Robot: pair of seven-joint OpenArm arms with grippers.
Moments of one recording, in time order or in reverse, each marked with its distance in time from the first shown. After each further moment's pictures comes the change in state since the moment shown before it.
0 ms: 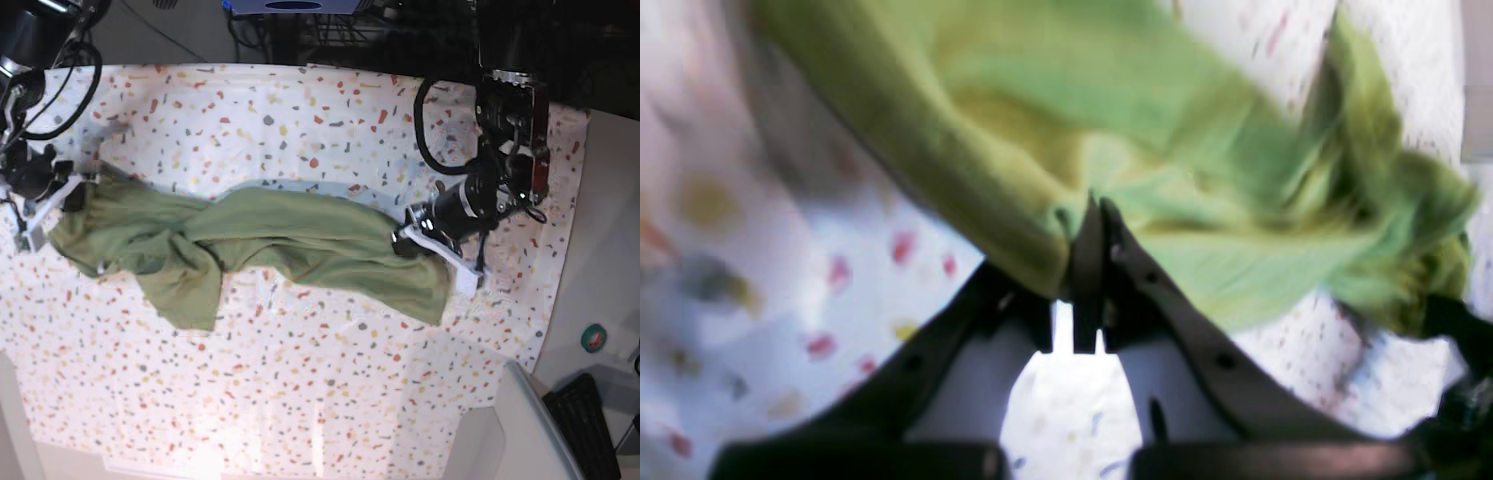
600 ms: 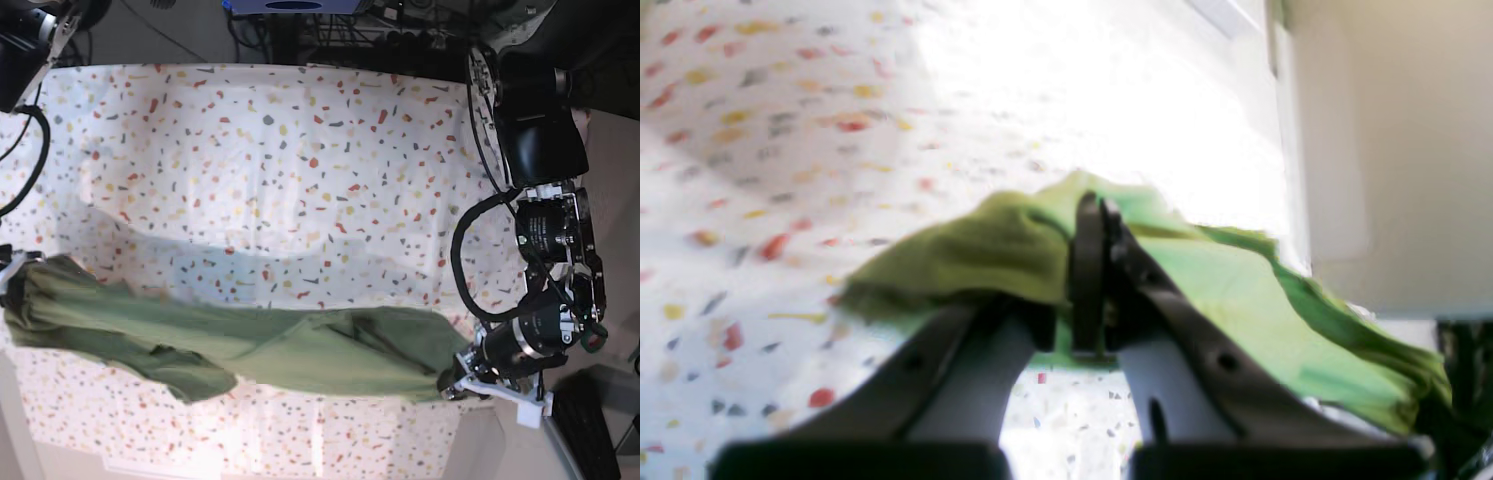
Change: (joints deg) left arm -21.6 1.0 -9.3 -2.3 -0.1 4.6 8.2; right arm 8.2 5.6 -0.1 15.5 0.8 0.1 -6.6
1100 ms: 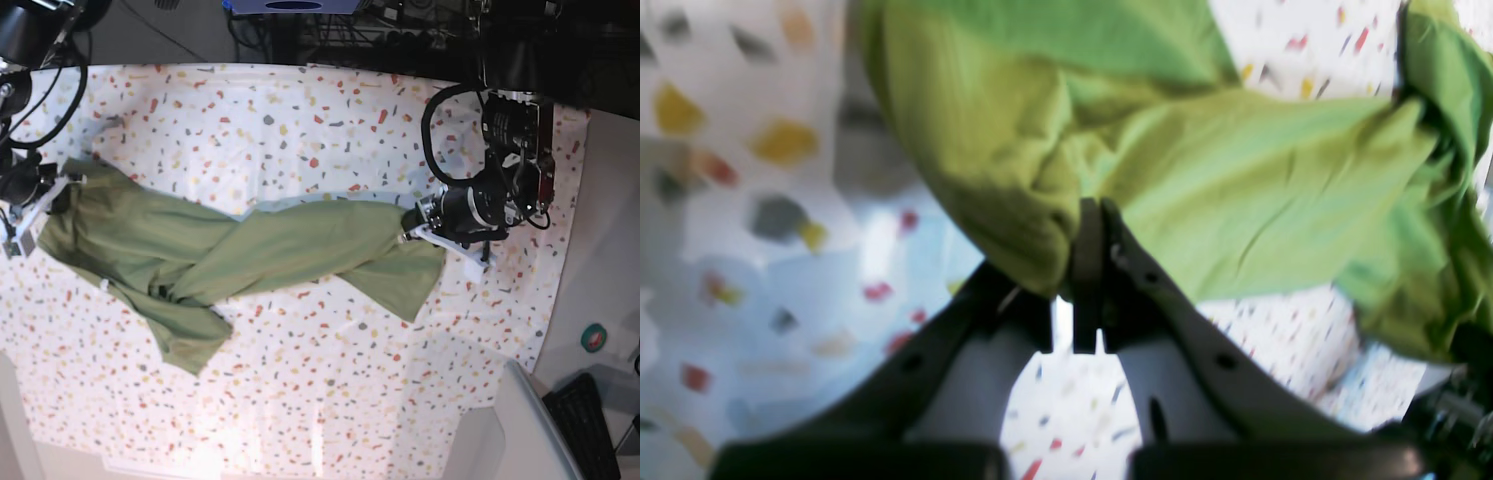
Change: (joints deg) left arm 18.8 -0.5 5.9 -6.0 1.0 -0.2 -1.0; right arm -9.2 -4.0 -0.1 -11.6 -0.3 -0.2 1.3
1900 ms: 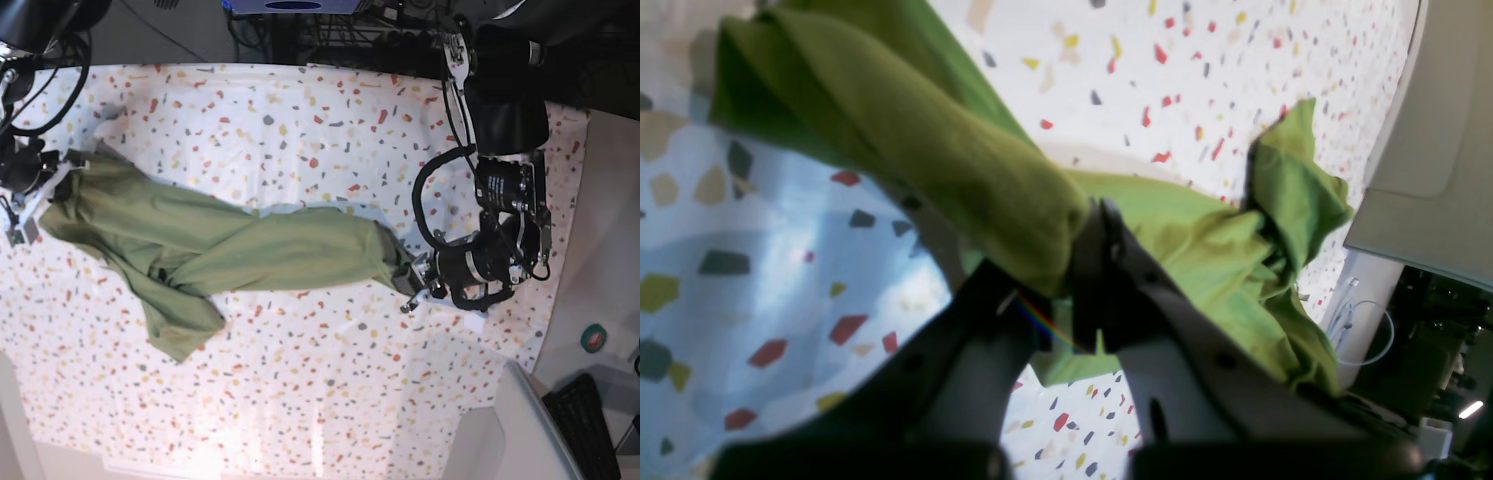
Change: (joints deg) left arm -14.4 5.3 -9.2 -11.6 -0.1 0.2 3.9; right arm -2.6 -0.5 -0.2 2.1 -0.2 0.1 -0.1
